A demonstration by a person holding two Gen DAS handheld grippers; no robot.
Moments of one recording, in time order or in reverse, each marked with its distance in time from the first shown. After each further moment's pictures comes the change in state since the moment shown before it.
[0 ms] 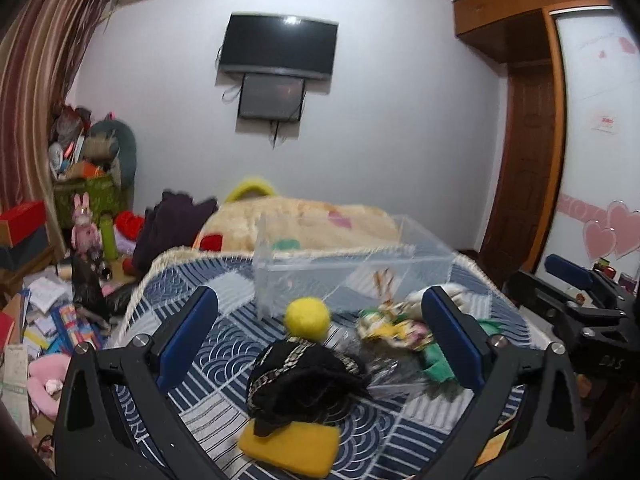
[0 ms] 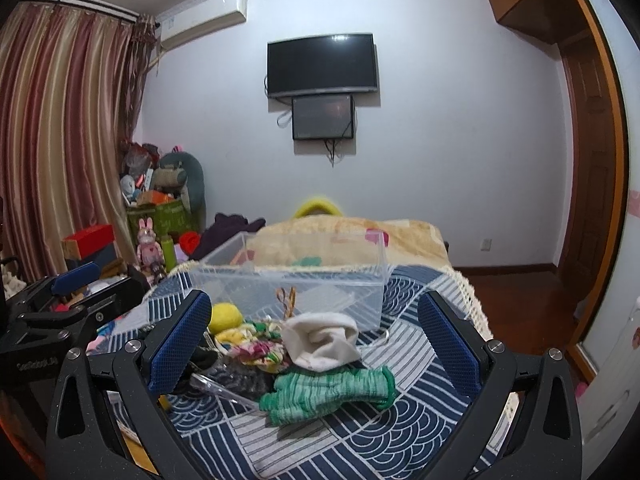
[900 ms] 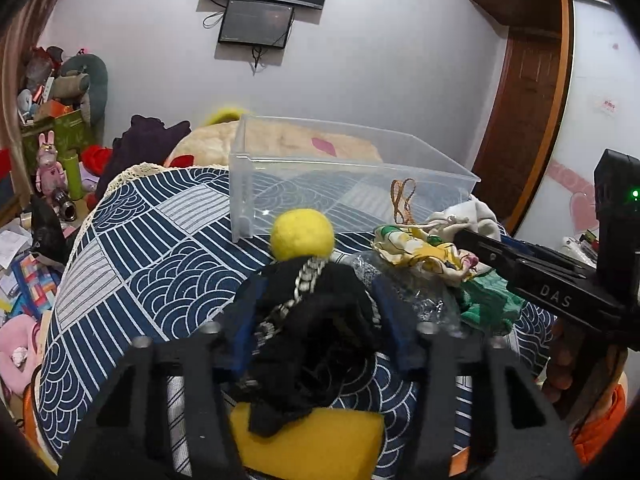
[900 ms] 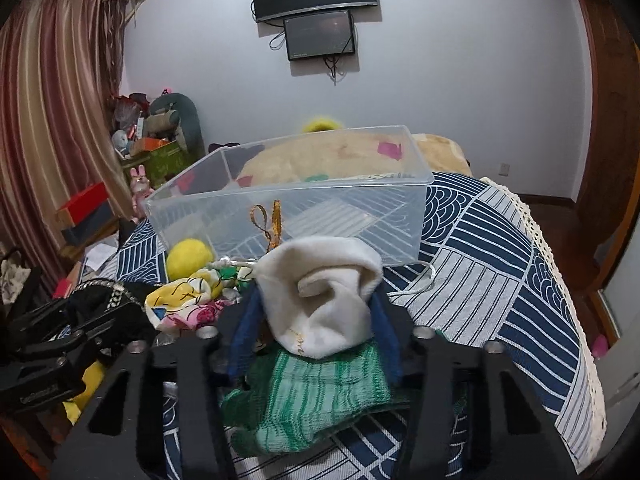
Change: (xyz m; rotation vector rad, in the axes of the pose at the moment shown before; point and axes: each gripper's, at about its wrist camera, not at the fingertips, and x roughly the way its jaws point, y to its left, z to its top) left arm 0.061 0.019 -0.042 -0.040 0.231 -0.116; right arm 0.075 -0.011 -0.035 0.074 0.268 0.055
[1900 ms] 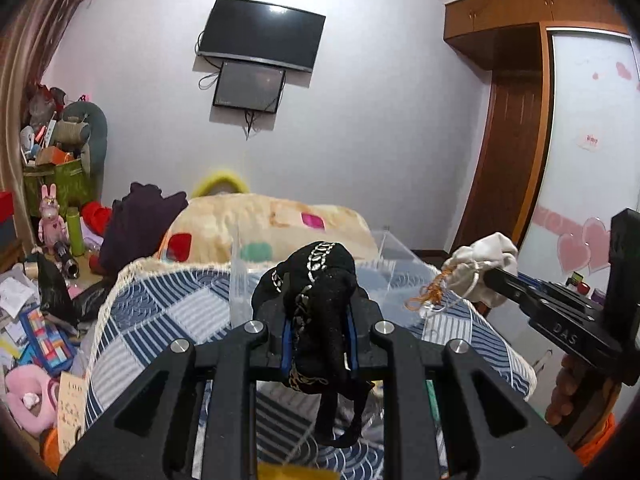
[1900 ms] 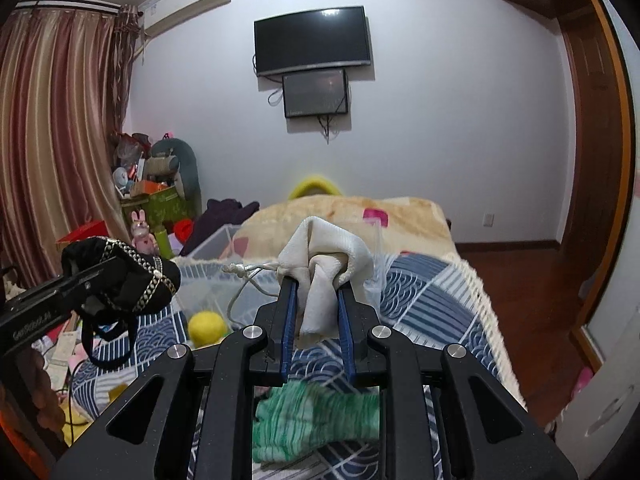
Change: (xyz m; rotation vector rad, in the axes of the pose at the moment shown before) left arm -0.057 -0.013 0.077 0.022 -0.219 -0.019; right arm -0.062 -0.003 0.048 -0.034 -0.193 -0.048
